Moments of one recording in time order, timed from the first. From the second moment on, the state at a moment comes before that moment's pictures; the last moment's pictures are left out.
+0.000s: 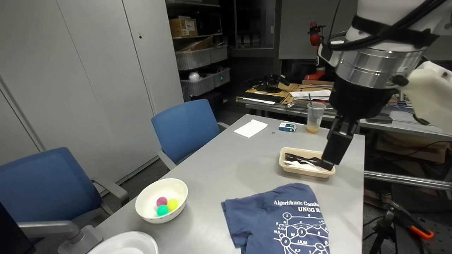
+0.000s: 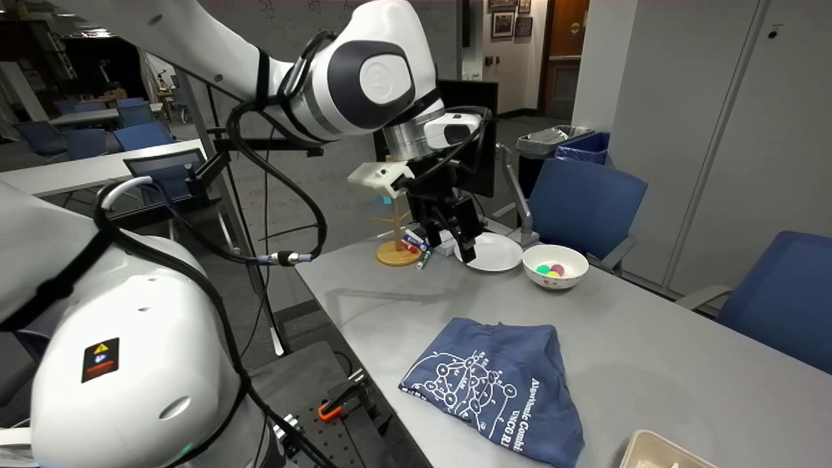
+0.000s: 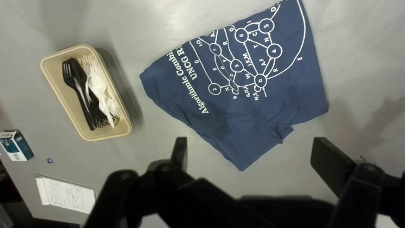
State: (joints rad) arm 0.01 -0.58 0.23 -2.73 -0.13 2.29 0.30
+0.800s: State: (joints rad) arm 0.01 -0.58 0.23 -2.73 -0.11 2.26 0.30
